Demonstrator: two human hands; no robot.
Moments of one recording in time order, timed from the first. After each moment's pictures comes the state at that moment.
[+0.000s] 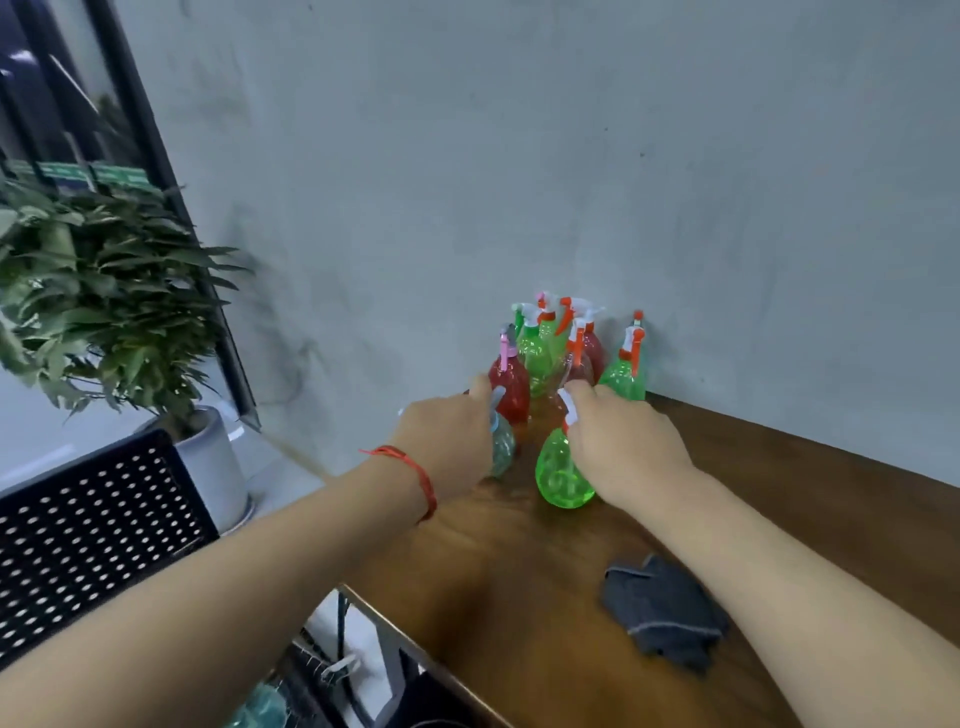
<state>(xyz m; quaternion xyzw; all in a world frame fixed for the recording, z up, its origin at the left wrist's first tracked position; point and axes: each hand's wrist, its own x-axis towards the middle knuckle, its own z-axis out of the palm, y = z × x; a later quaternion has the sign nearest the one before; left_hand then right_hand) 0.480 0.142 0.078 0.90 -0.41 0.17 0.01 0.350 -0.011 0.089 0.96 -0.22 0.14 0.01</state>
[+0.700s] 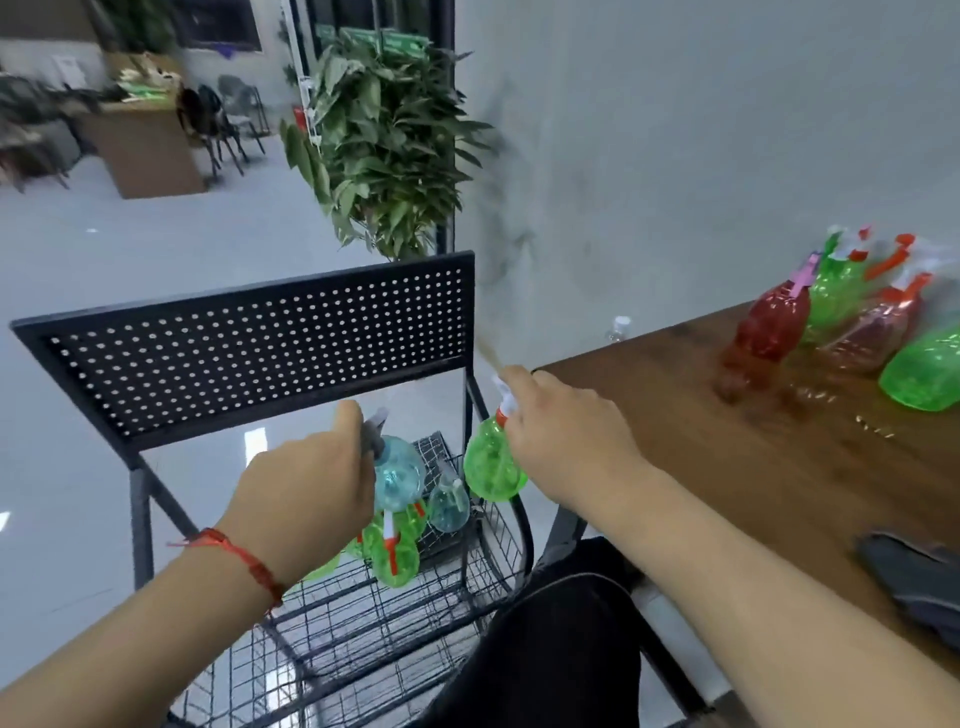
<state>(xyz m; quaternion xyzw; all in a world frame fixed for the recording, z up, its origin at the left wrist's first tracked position) 0.375 0.533 -0.015 0.98 -0.10 0.15 0.08 0.388 0.278 0.032 0.99 0.10 0.06 -0.07</state>
